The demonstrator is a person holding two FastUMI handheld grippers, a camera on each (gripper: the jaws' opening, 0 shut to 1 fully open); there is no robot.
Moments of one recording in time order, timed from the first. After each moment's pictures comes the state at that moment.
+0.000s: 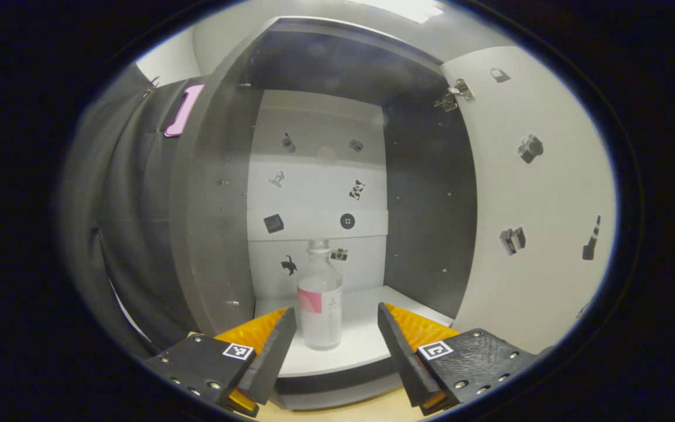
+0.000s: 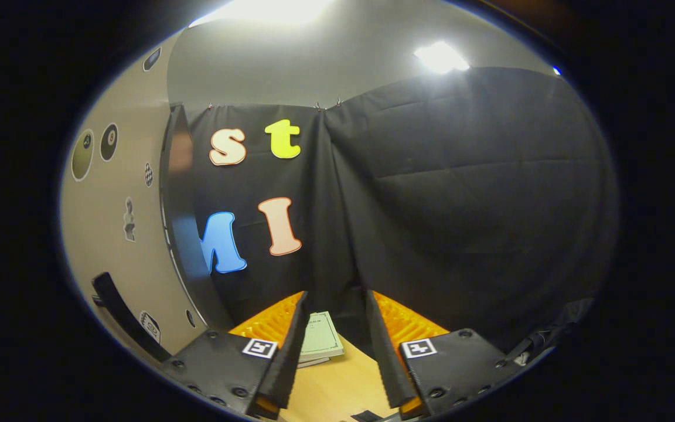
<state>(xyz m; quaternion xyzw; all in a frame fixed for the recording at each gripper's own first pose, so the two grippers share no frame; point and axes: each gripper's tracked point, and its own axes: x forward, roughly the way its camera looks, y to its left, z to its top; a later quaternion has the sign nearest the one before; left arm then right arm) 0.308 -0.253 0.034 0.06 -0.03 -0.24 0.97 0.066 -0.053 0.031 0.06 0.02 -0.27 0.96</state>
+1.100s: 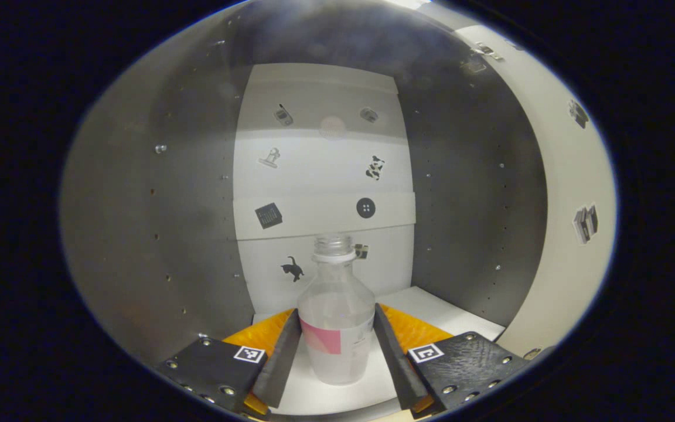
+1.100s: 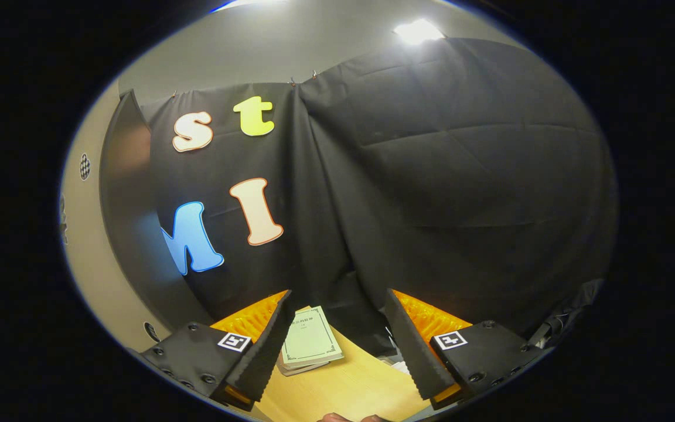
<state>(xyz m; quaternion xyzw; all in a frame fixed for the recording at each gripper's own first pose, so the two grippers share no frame) 0.394 -0.278 0.016 0.09 -0.01 -0.22 0.97 0.147 -0.125 -0.011 0.12 0.05 -0.29 0.95</state>
